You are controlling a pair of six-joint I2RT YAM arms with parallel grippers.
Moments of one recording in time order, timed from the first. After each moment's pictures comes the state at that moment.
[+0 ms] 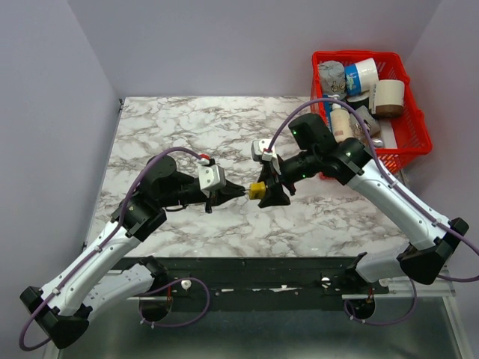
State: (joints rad) left arm -0.69 0.83 0.93 -0.23 0.69 0.19; right arm 0.75 1.38 1.53 -0.95 -0.80 -0.57
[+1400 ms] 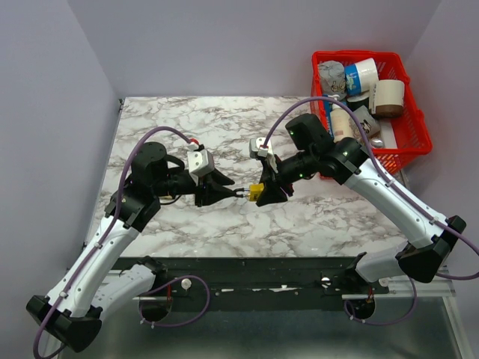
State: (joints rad) left arm -0.50 0.87 1.00 -0.35 0.90 0.13; right arm 0.76 1.40 1.53 -0.95 -0.79 -0.46
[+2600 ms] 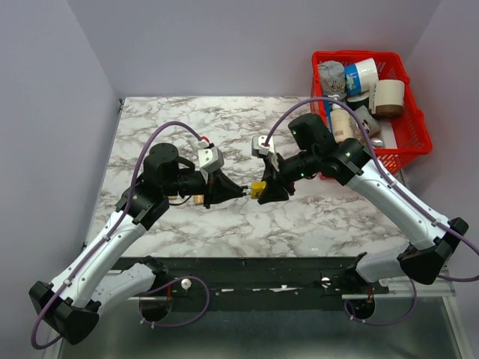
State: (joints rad) left arm -0.58 0.92 0.96 -0.26 0.87 -0.02; right arm 0.76 1.39 1.53 -0.93 -0.75 -0.42
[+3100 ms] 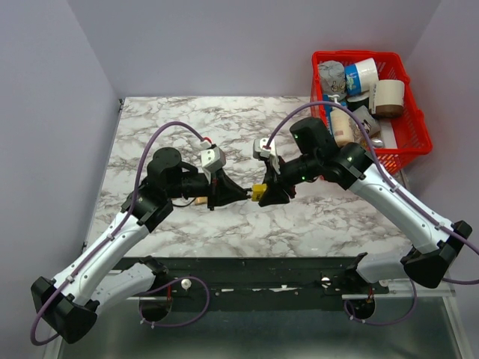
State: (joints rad) left arm -0.61 0.92 0.89 -0.13 0.86 -0.14; right arm 0.77 1.35 1.47 -0.89 -0.73 -0.38
